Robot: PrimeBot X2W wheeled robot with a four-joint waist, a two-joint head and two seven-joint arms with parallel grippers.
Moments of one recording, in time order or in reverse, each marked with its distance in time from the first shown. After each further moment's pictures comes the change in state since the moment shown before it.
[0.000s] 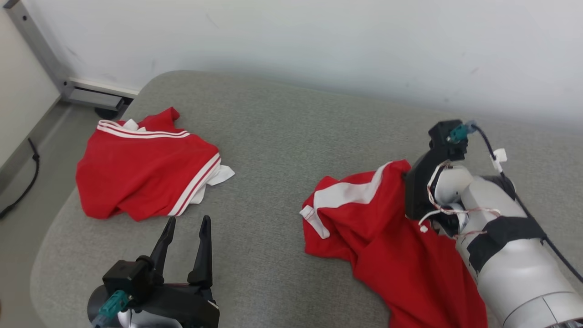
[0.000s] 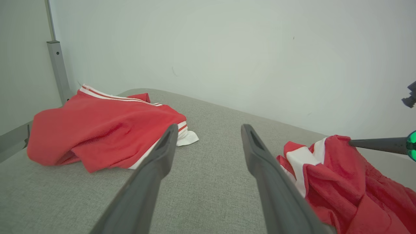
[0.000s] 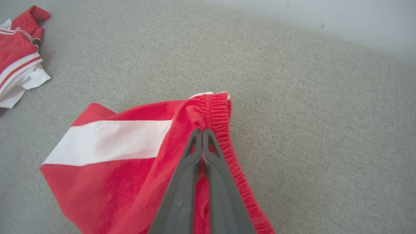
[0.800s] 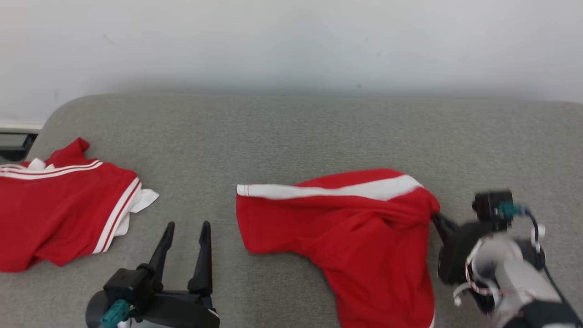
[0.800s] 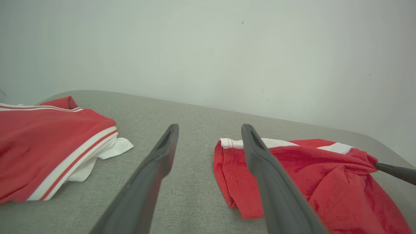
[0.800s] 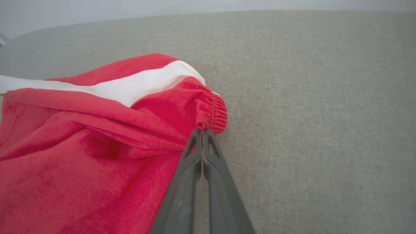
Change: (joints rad) left arm 0.039 0.000 0.024 -0.044 0.048 0.000 0.000; right arm 0.341 -0.114 -0.044 -0.275 0.075 0.026 -0.285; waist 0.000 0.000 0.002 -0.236
